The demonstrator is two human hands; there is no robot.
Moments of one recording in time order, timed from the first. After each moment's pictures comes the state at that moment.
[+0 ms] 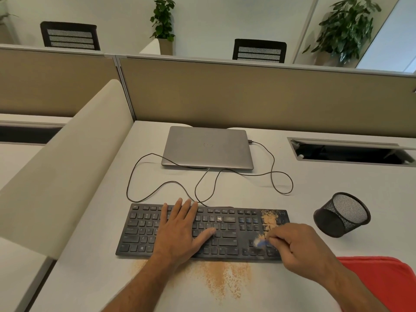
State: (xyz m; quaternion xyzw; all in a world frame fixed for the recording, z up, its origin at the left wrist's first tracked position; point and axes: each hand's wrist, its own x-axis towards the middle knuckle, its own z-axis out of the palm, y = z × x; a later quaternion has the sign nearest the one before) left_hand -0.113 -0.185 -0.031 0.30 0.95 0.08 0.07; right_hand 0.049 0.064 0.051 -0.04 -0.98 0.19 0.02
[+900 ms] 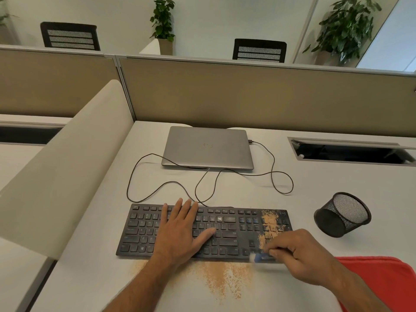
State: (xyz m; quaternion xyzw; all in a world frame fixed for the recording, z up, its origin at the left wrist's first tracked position) left_hand -0.113 -0.185 -0.031 0.30 0.95 0.07 0.07; right_hand 0.054 0.066 0.049 0.01 -0.96 0.27 -0.04
